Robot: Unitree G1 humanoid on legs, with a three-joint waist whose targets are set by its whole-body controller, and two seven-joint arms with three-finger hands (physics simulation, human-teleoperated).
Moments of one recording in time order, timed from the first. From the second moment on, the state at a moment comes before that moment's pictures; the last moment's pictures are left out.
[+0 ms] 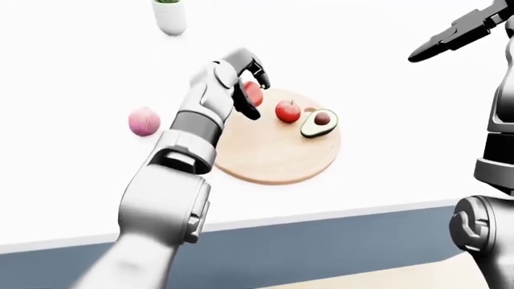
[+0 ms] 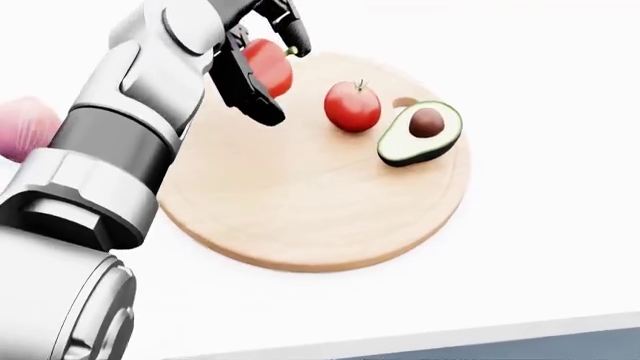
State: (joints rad) left arm -1.47 0.12 -0.04 1.19 0.69 0.26 -0.33; right arm -1.11 -0.68 -0.19 0.31 -0.63 0.20 0.38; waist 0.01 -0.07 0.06
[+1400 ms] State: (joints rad) left arm -1.77 0.34 0.01 0.91 0.85 0.30 -0.64; right arm -1.10 -0.68 -0.19 0.34 -0.63 0.19 0.37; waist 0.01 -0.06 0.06
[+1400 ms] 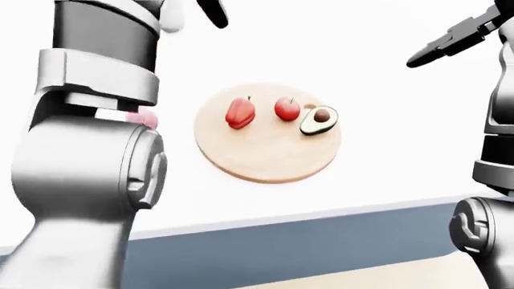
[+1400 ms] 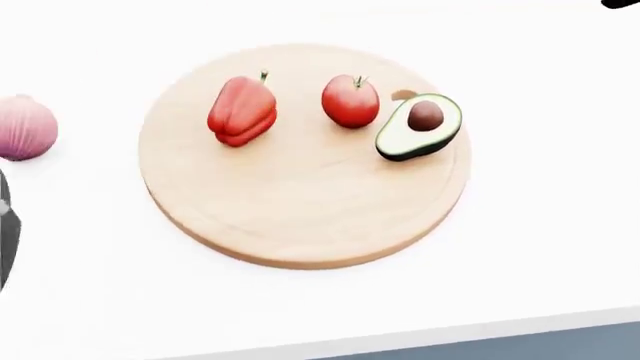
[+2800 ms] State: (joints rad) left arm -1.18 0.57 0.06 0.83 1.20 -0.01 -0.94; right arm -1.06 -0.68 -0.19 0.33 -0.65 0.19 0.36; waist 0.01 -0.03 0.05
